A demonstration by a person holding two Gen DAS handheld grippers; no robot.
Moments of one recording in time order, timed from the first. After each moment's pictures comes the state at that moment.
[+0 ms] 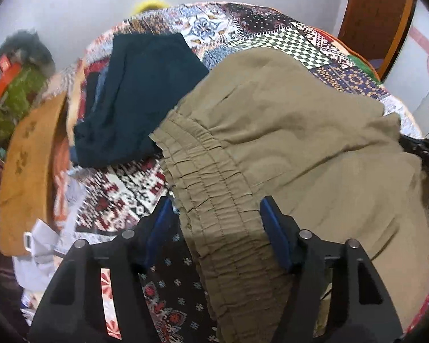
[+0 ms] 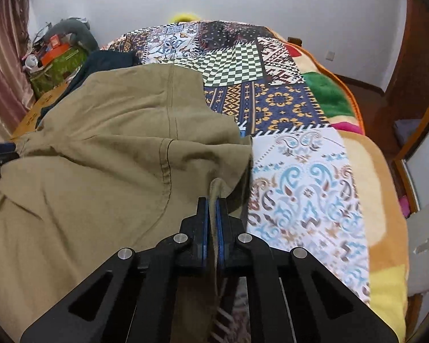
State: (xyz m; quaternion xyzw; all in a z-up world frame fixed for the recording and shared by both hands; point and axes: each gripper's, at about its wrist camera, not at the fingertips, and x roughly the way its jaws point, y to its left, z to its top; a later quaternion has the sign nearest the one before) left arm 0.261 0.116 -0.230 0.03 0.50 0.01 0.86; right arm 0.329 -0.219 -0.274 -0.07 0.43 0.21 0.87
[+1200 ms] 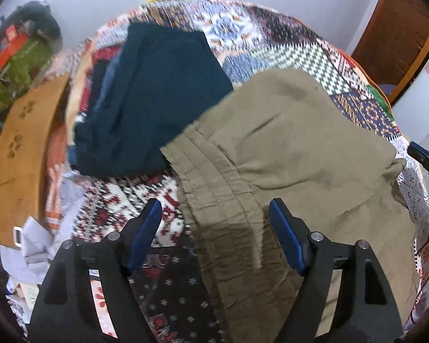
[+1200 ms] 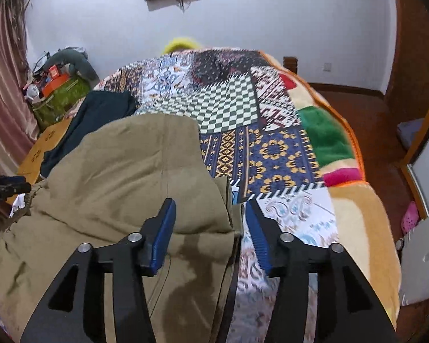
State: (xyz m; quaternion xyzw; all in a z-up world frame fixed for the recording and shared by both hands) left arm 0.309 0.152 -0.230 -0.05 0.53 0.01 0.85; right arm 0.384 -0.211 -0.241 -0.02 0.40 0.22 0.89
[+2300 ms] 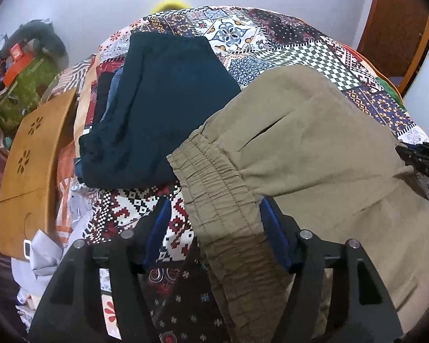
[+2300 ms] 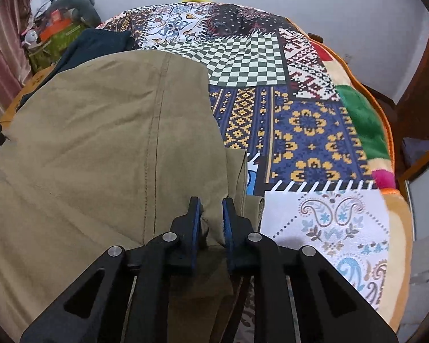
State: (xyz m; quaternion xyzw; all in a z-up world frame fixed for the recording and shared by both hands) left arm 0.306 0.150 -0.235 0.00 0.50 0.04 0.87; right arm 0.408 -0.176 -0.290 -0.13 0.46 0.22 0.85
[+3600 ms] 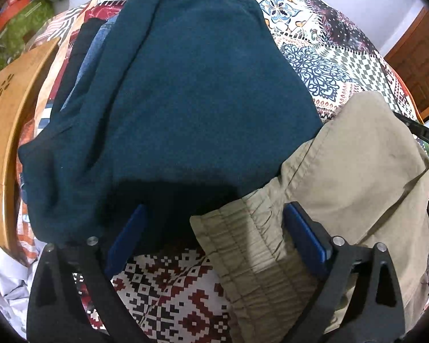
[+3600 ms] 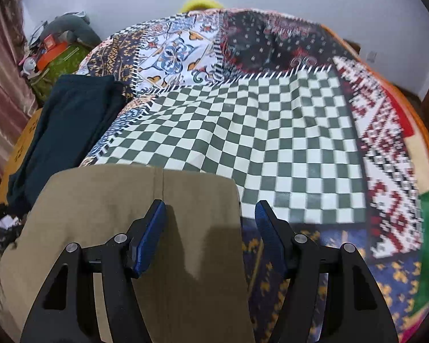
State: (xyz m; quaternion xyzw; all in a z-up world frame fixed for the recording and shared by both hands) left arm 0.404 0.218 -0.309 -0.12 0.56 0.05 0.82; right arm 0.566 -0.081 -0.293 -0.06 0.48 0.28 0.83
